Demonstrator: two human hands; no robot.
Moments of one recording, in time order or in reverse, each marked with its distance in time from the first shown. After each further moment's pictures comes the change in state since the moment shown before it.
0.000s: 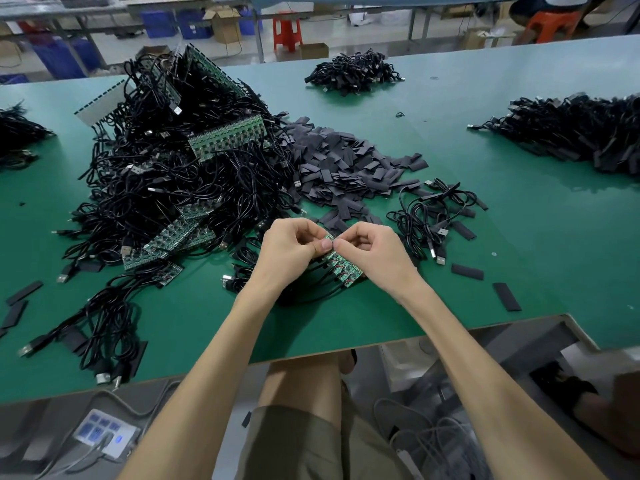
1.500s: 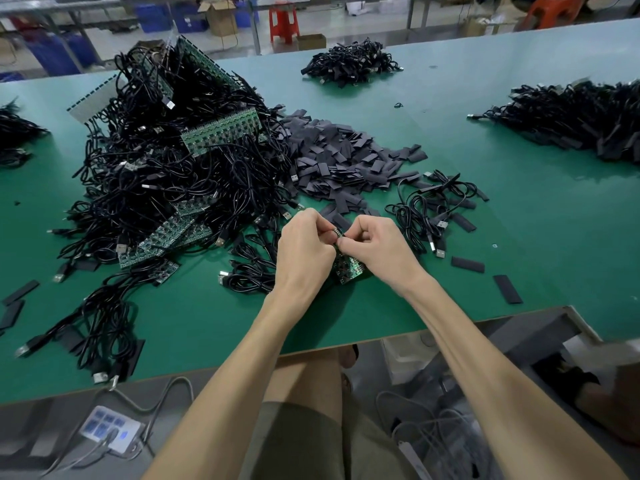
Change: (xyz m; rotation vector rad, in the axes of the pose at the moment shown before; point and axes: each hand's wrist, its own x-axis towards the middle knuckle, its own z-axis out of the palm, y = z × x) left_hand -0.011 0.017 0.035 0.243 0.215 0.035; right_hand 0.003 0.001 -0.004 -0.034 -0.013 0.016
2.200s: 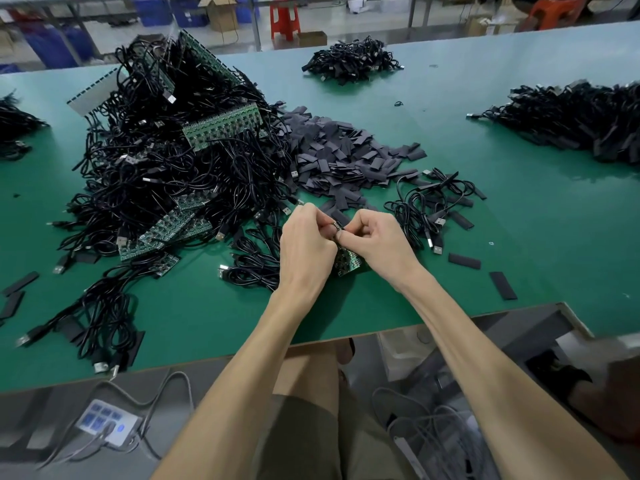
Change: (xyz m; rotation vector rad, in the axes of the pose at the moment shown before) left_hand -0.003 0.000 0.008 -0.035 0.091 0.020; right_hand -0.002 -0.002 0.000 0.052 0.019 -0.011
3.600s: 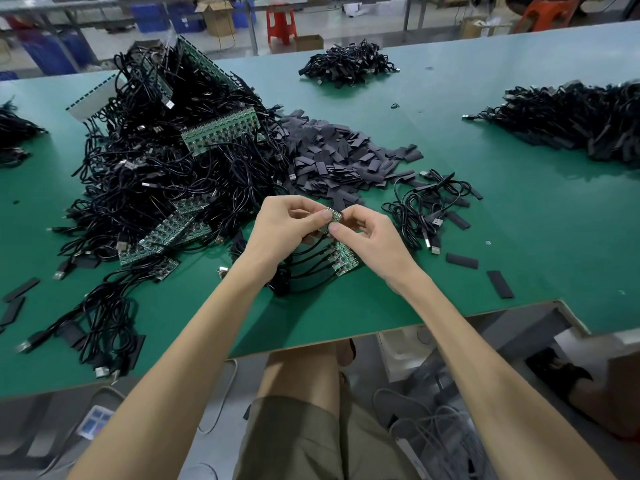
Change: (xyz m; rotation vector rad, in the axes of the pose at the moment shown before) left_hand 0.031 -0.006 -0.045 -0.374 -0.326 -0.119; right_hand -0.003 -0.005 0.002 0.087 -0.039 -0.075
